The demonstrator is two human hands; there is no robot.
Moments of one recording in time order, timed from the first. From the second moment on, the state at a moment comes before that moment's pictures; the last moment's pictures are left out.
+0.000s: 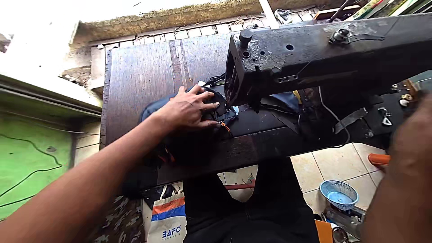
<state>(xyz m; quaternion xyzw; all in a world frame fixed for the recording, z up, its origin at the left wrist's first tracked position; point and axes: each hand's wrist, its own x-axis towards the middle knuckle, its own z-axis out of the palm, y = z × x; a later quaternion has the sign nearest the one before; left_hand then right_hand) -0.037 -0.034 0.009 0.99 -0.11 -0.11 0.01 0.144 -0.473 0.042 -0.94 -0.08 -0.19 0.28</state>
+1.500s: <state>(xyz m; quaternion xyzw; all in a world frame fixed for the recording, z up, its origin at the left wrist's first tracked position) -0.066 -0.075 -0.023 0.98 -0.13 0.05 0.11 0.050 -0.249 -0.013 -0.80 -0.01 0.31 0.52</state>
